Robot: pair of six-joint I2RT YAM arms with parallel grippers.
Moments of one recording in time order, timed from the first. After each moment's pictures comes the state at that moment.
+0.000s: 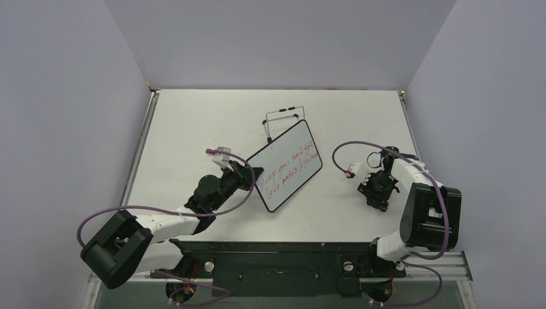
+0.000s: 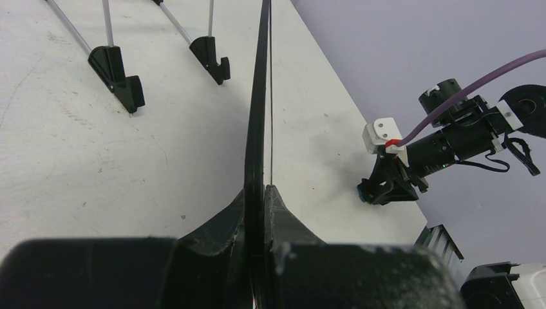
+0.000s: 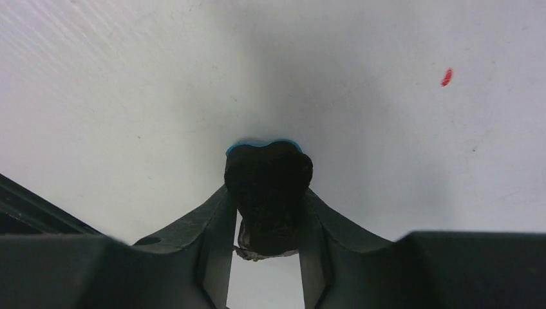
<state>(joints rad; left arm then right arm) -0.69 1.23 0.28 0.93 -0.01 -0.71 -0.17 1.49 0.80 -0.87 -0.16 -1.18</state>
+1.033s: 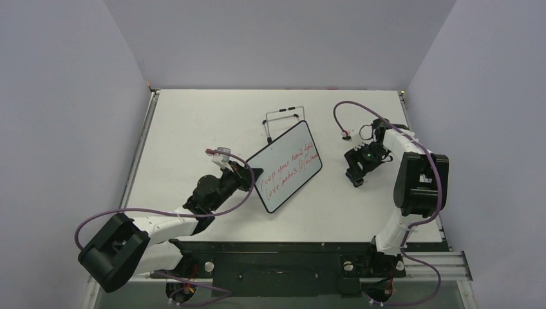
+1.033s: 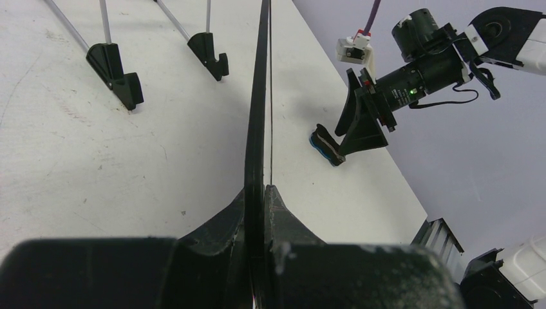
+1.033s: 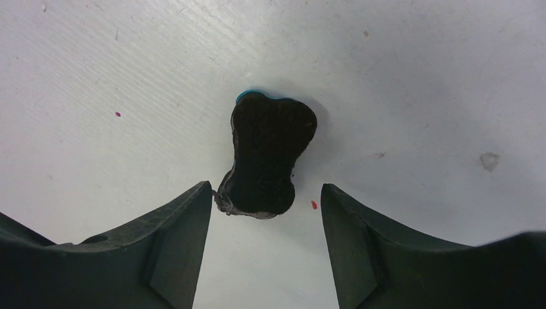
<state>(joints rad) -0.69 1.20 0.28 0.90 0.01 -0.70 -0.08 1.78 1.23 -0.92 -0.34 -0.73</state>
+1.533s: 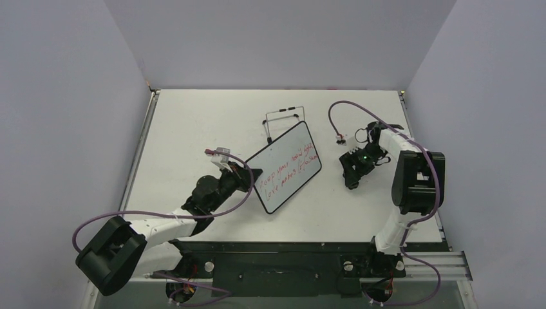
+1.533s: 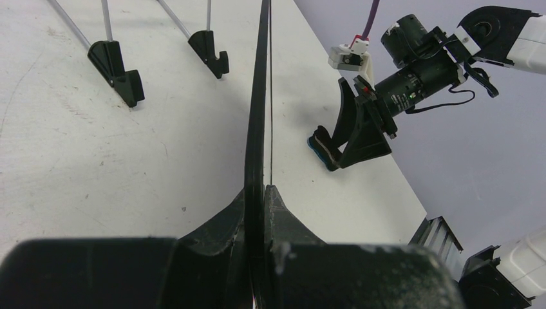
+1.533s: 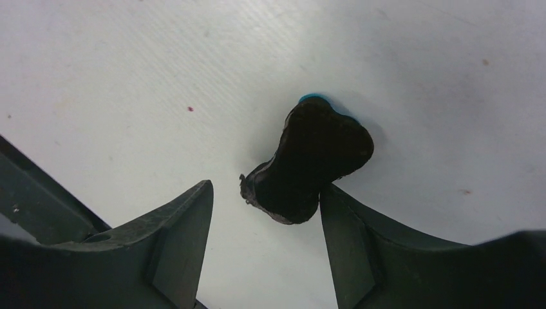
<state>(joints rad) -0.69 1.17 0.28 0.87 0.01 -0.70 -0.06 1.83 1.23 -0.98 -0.43 -0.74</state>
